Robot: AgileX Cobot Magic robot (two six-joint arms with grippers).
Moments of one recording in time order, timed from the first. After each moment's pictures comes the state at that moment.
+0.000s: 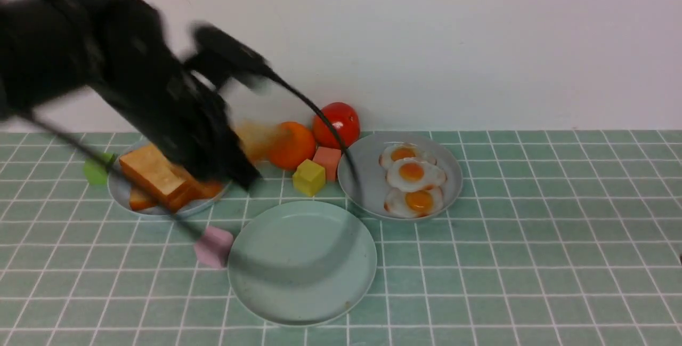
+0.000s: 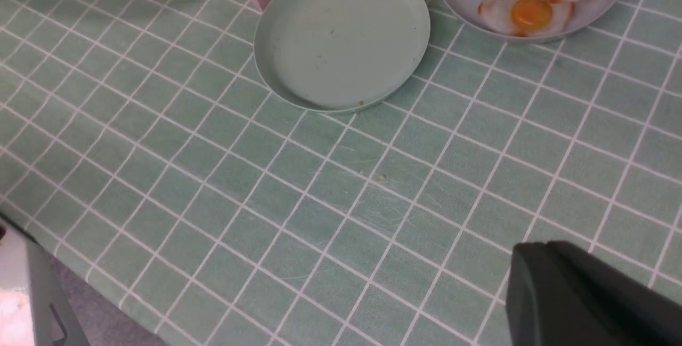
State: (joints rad) right arm 0.33 0.72 -0.97 0.35 1.07 -0.18; left arm -0.48 1.61 -1.26 0.09 0.81 0.20
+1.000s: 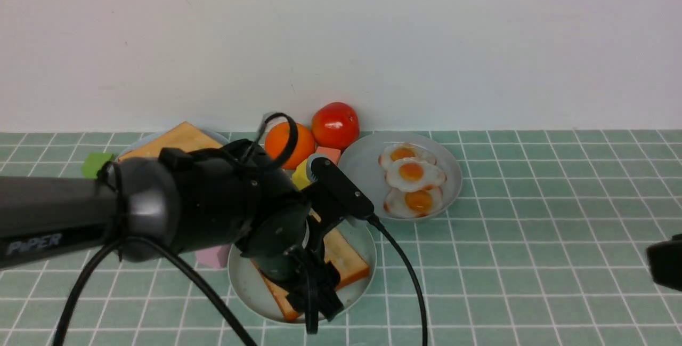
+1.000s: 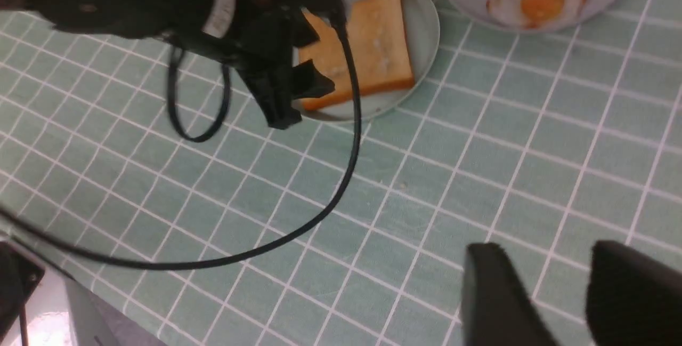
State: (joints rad) right arm 0.33 0.79 -0.97 0.38 1.05 -0.08; left arm -0.70 1.75 -1.11 0.27 0.57 -0.03
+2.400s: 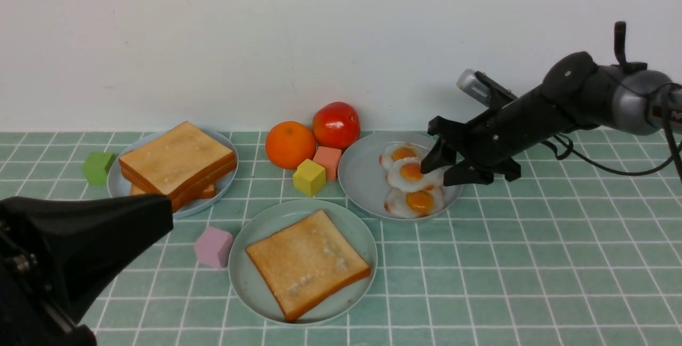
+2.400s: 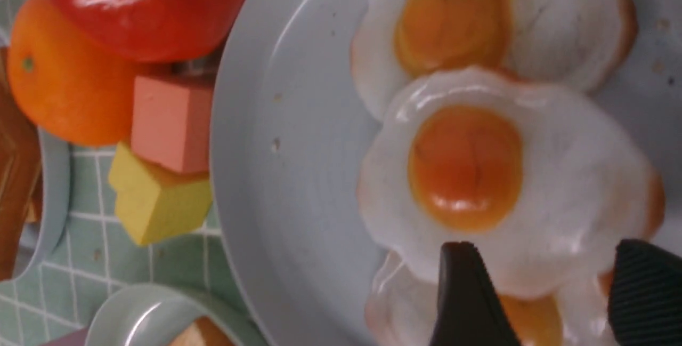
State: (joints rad) right arm 0.14 2.23 -1.71 0.76 0.75 -0.15; left arm -0.78 0.58 -0.62 0.21 0.30 -0.37
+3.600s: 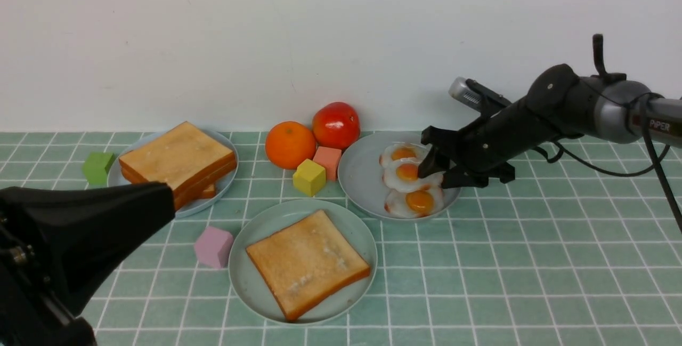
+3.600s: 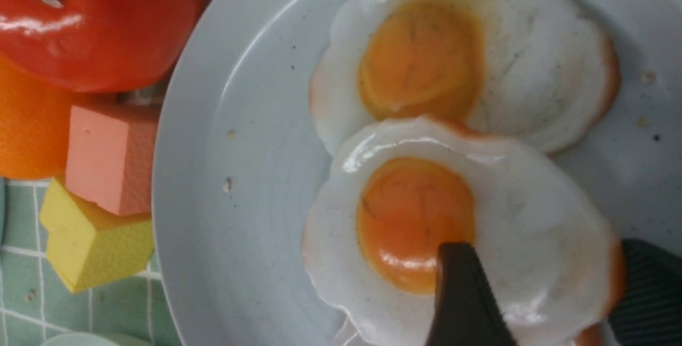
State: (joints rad) right arm 0.16 2.27 -1.72 0.72 0.67 -0.15; left arm -0.78 0.58 -0.62 0.21 0.26 -0.37
